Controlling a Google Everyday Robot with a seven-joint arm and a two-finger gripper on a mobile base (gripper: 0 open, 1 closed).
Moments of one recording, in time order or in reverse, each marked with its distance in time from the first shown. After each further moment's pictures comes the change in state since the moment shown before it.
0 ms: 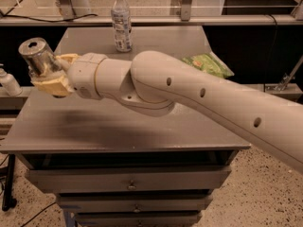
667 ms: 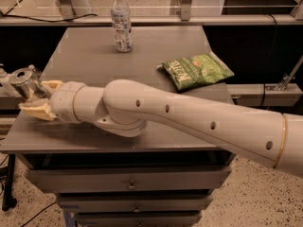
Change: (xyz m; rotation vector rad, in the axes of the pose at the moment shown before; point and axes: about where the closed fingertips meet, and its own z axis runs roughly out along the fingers) arm 0.063 0.046 0.061 -0.056 0.035 0.044
